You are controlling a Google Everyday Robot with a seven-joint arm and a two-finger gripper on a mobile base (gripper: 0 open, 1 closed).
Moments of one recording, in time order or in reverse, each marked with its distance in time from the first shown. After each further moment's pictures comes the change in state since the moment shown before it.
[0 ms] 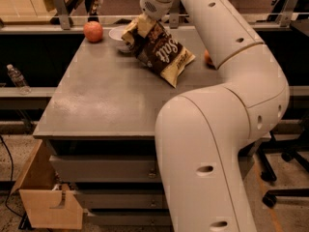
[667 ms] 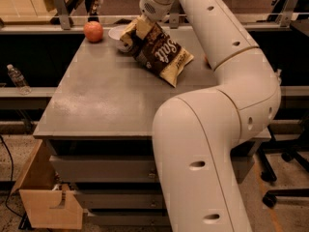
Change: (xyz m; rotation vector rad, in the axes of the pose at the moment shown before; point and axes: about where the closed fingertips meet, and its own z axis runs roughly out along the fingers) arm 0.000 0.002 0.009 -0.039 -0.012 0.020
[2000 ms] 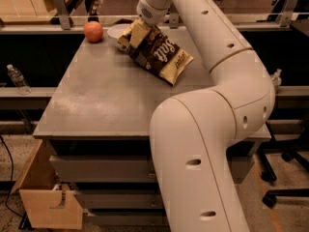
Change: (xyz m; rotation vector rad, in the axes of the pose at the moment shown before) arm -0.005 0.001 0.018 -0.006 -0.003 -0.004
